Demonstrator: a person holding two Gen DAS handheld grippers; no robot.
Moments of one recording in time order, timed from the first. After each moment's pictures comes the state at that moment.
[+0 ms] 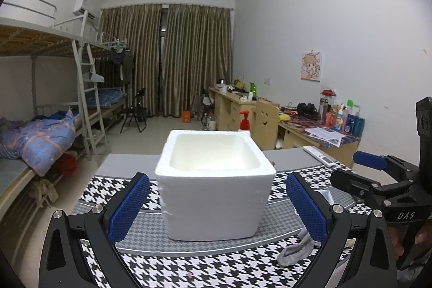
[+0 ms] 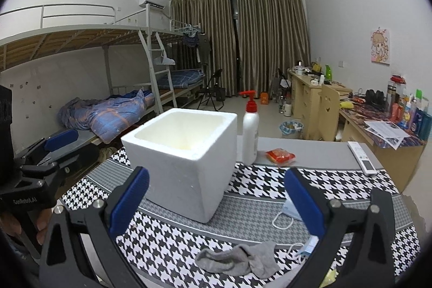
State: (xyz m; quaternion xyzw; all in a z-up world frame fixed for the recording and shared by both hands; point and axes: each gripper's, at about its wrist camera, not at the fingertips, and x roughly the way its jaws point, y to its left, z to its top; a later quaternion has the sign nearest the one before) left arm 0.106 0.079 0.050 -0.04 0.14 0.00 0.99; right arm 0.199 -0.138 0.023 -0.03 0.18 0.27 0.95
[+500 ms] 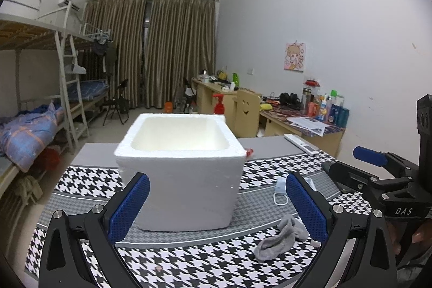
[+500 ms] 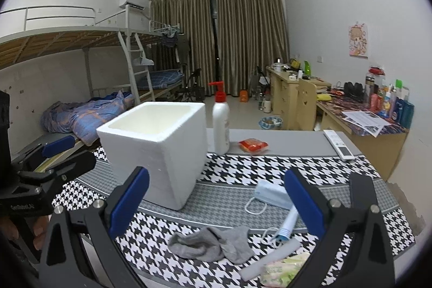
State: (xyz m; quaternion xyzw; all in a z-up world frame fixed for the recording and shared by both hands) left arm 0.114 0.051 0.030 -0.04 0.17 -0.05 0.98; right arm 0.192 -0.172 0.007 -0.02 0.19 0.21 0.96
